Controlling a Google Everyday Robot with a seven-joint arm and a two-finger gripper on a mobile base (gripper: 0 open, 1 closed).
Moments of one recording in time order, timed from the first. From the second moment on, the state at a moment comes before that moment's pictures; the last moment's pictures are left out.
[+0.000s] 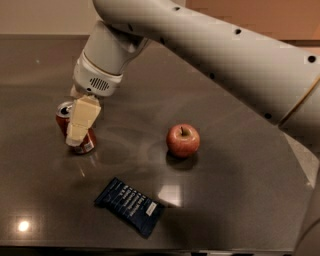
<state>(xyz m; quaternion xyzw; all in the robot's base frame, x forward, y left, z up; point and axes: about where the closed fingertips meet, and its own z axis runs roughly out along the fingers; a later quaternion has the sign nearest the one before) 0.492 0.185 0.901 -0.75 0.59 0.23 0.20</state>
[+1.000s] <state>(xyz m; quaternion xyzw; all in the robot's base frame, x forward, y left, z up) 0.494 0.173 0.920 -0.74 0.60 0.24 0.21</state>
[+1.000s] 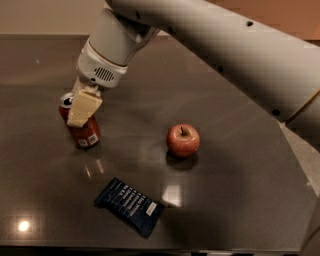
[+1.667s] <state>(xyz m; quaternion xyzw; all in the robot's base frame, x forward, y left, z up) 0.496 0.132 0.993 -0.74 0.58 0.25 0.22</state>
